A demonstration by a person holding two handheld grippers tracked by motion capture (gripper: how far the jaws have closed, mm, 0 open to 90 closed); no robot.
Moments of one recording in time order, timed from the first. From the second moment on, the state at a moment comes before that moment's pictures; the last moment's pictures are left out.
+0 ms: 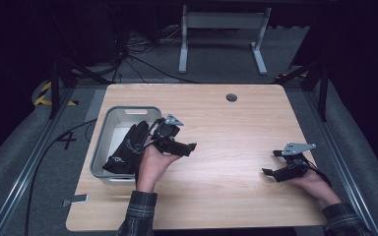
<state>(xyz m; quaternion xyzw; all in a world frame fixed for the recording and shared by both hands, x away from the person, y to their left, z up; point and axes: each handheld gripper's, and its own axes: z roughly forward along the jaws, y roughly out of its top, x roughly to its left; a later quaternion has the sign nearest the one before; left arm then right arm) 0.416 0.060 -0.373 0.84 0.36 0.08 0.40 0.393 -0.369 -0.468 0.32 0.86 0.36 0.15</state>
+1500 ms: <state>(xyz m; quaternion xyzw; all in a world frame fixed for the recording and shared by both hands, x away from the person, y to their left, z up) 0.370 -0.042 -0.459 0.91 0.28 0.09 0.31 0.393 -0.369 -0.468 0.32 0.86 0.36 0.15</state>
